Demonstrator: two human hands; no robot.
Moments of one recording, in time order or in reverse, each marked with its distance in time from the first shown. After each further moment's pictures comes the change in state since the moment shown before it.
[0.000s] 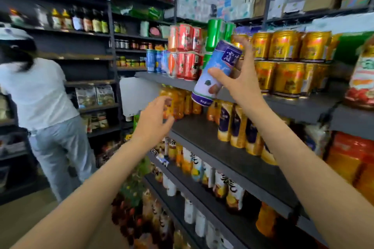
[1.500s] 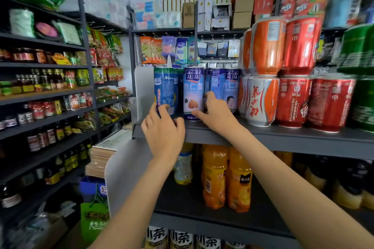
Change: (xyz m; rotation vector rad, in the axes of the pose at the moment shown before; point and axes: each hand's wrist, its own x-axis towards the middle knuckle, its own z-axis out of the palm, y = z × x) left_hand 0.402 -0.425 0.156 -0.285 0.100 0.066; right_hand 0.298 0.325 0.389 -1.080 0.058 0.491
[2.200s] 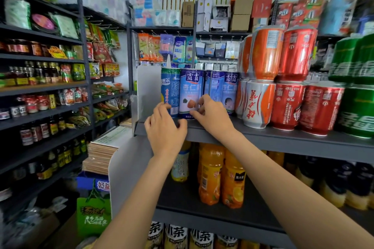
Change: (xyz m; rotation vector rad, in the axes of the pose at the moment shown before) left_hand -0.002 0.001 -0.007 -0.127 -0.010 0.028; right_hand -0.008 -0.011 0.002 -0.058 0.079 -0.032
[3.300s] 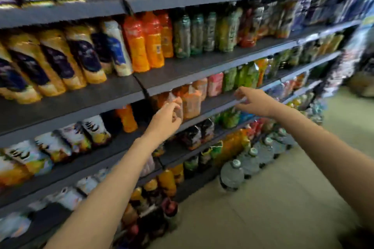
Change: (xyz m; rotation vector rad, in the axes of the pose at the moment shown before) left_hand -0.525 0.560 0.174 -0.446 -1.307 0.405; right_hand -0.602 0.492 -0.531 -0.298 -0.341 0.892
